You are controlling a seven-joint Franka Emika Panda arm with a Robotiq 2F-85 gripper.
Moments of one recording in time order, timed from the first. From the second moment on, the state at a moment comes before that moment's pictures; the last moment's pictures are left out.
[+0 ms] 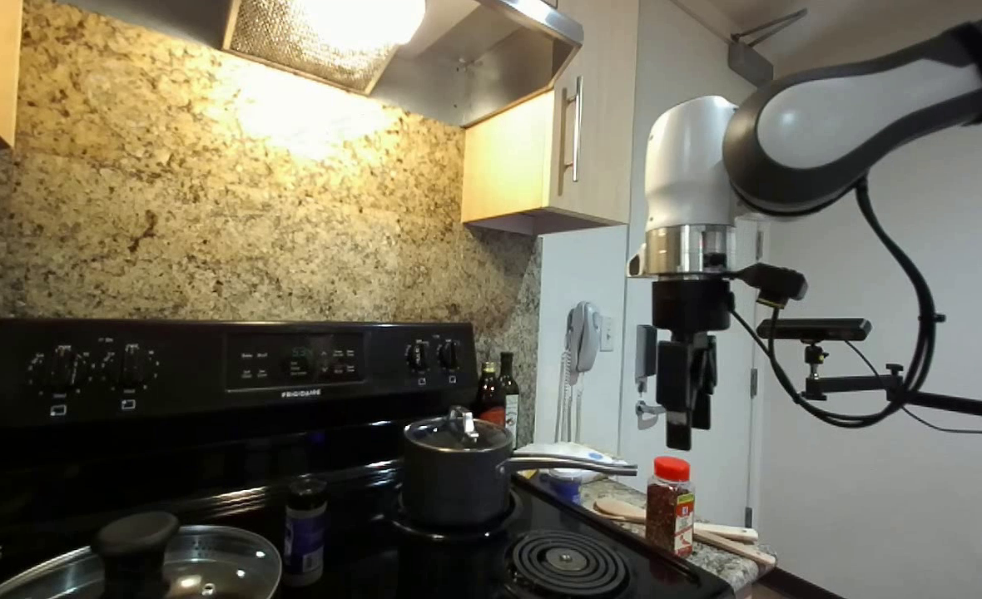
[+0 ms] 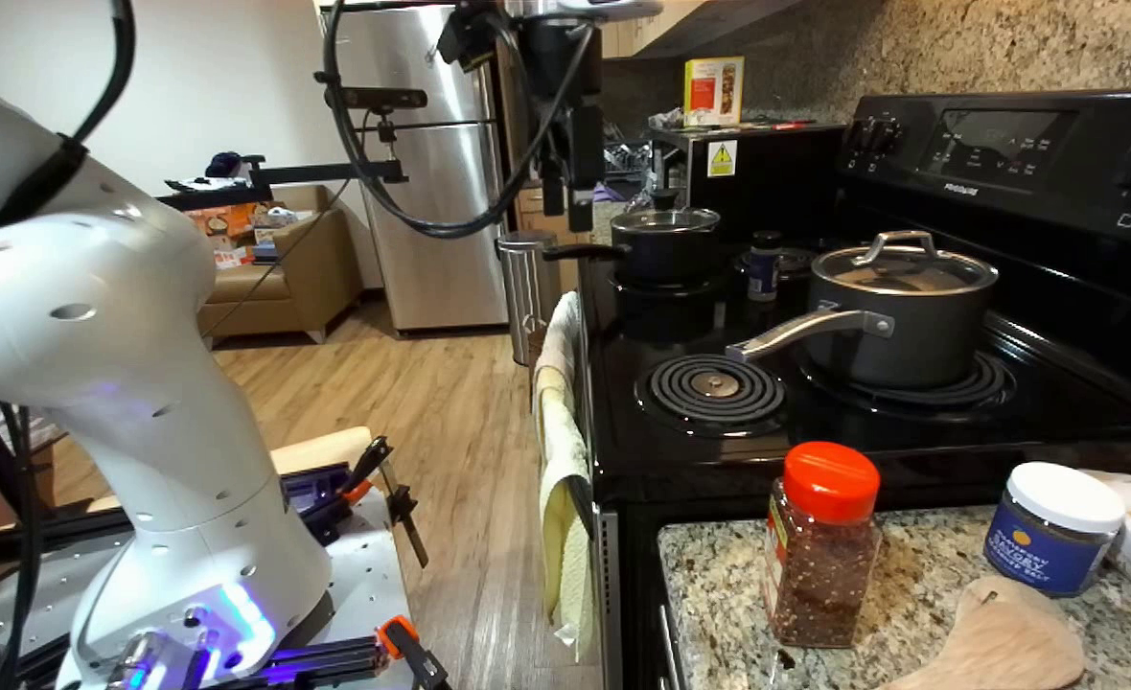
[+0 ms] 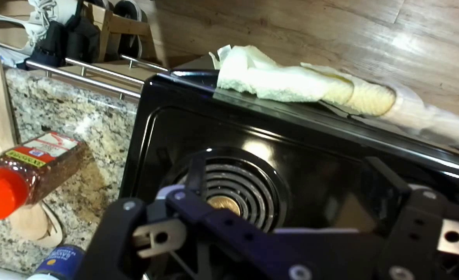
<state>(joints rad) -0.06 -0.55 0.02 -2.45 -0.01 1.87 0.13</state>
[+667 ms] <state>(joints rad) -0.07 -0.11 -0.01 -1.88 -0.01 1.80 0.23</state>
